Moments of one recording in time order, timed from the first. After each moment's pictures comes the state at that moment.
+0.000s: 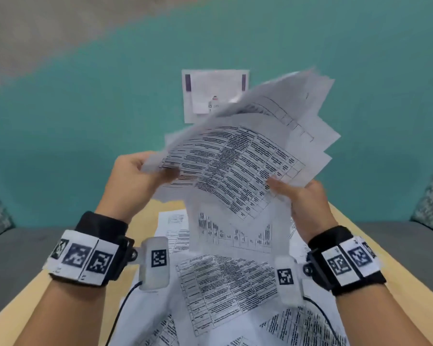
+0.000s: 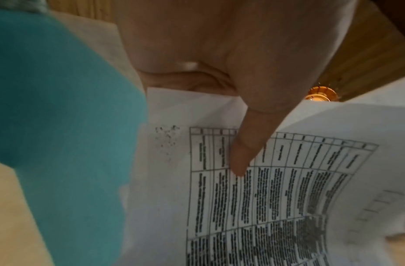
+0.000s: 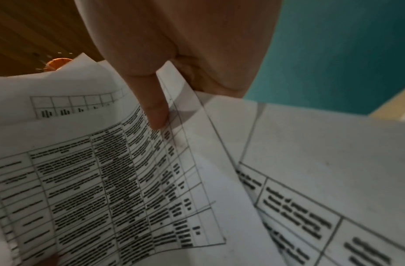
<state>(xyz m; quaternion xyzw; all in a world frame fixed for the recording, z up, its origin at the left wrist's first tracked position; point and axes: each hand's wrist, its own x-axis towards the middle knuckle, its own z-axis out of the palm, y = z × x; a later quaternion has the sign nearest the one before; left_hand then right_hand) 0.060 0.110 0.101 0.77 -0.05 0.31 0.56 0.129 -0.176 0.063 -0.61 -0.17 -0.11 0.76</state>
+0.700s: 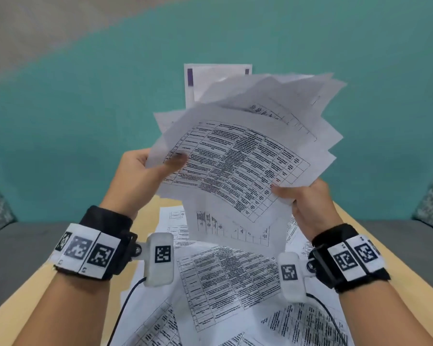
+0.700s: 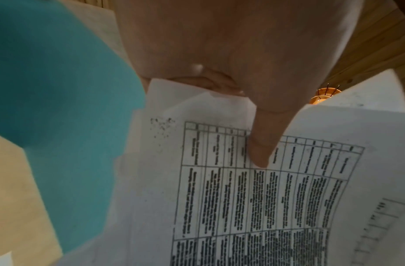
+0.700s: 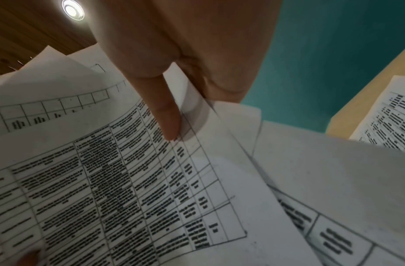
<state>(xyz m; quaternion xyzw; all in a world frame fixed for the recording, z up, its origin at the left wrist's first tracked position) 0.057 0.099 0.102 0.75 -0.04 0.29 0.59 0.142 -0.183 0.052 -0.60 -0.13 -0.07 0.78</state>
